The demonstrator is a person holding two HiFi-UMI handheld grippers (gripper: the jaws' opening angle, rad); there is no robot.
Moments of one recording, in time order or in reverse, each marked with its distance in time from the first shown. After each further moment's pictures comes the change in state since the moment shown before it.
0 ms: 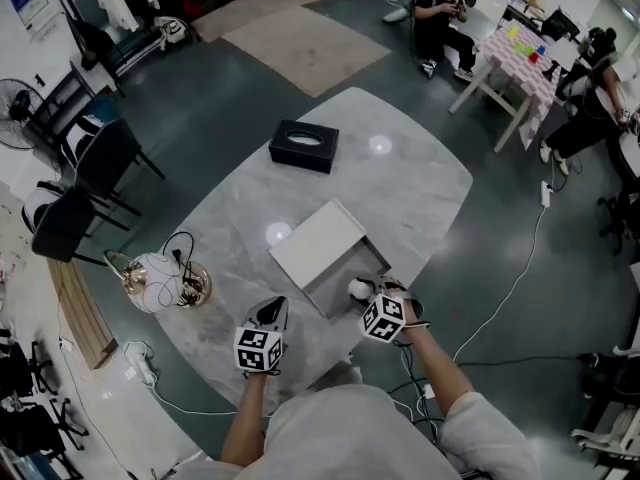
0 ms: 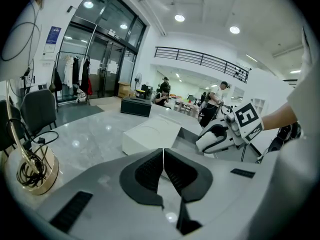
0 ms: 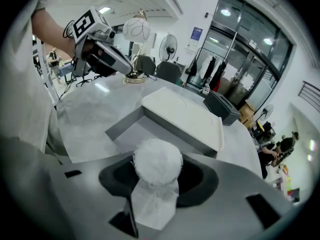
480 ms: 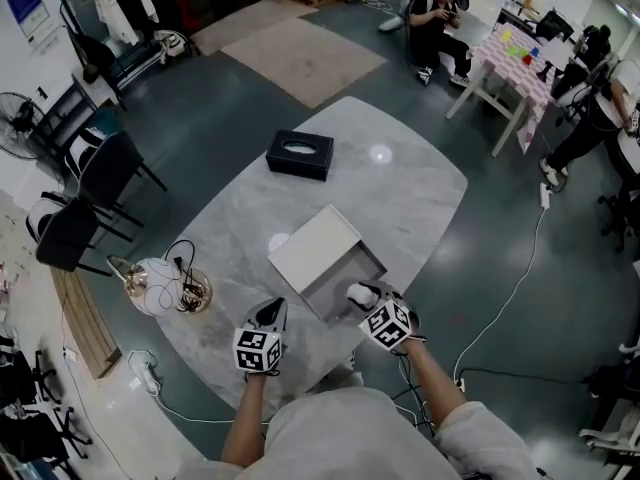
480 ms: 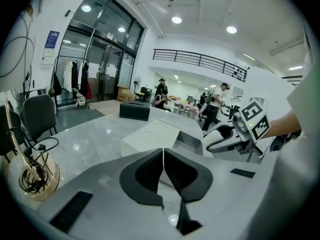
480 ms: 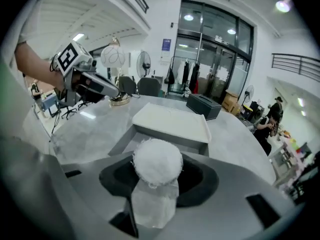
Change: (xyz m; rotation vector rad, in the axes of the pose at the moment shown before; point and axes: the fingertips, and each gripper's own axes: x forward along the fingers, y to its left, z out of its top) left arm -0.001 -0.005 0.014 0.026 -0.022 0.006; right arm -0.028 -0.007 0.008 0.299 -0.161 -0.058
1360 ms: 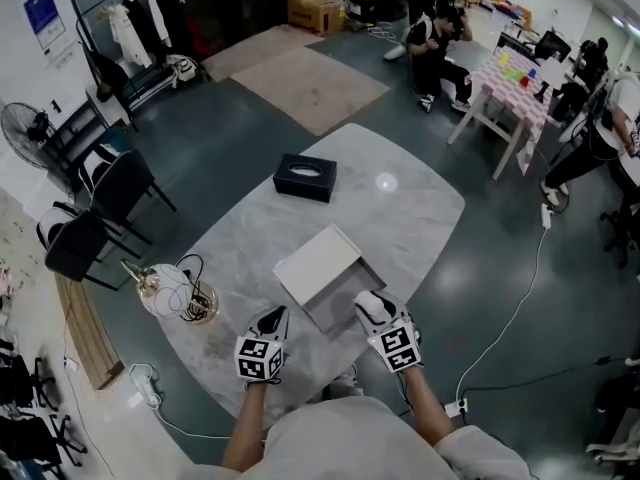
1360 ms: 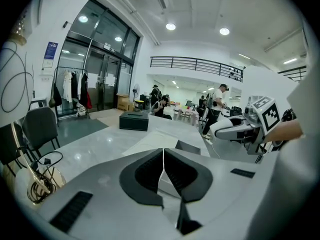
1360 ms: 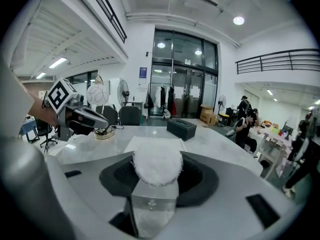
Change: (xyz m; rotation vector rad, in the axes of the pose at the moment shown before) left arm -0.019 -0.010 0.029 0.060 -0.077 0.019; right arm -0.077 -0.020 0.052 0.206 -0.288 -0.198
